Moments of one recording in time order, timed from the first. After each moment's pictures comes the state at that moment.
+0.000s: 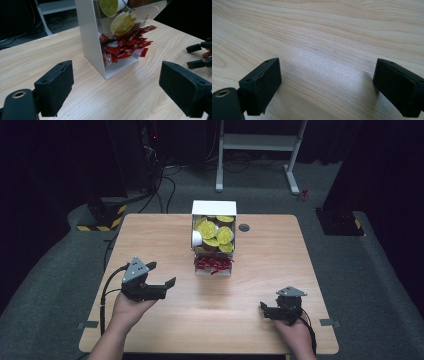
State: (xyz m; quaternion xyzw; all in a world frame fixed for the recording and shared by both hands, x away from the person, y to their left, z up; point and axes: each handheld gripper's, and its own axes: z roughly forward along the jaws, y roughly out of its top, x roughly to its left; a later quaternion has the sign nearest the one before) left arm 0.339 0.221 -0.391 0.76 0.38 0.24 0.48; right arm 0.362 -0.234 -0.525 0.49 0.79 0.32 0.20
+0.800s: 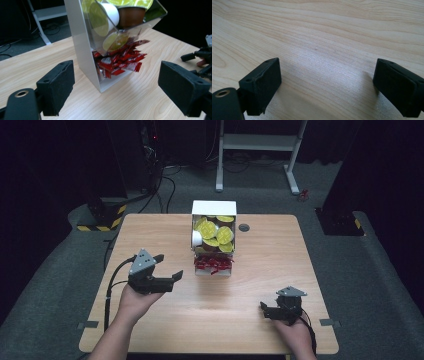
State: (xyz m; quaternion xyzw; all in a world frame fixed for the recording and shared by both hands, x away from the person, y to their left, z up) left arm 0.353 0.202 -0.373 0.75 0.37 0.23 0.49; right arm 0.362 -0.234 -0.525 0.49 0.79 0.32 0.20
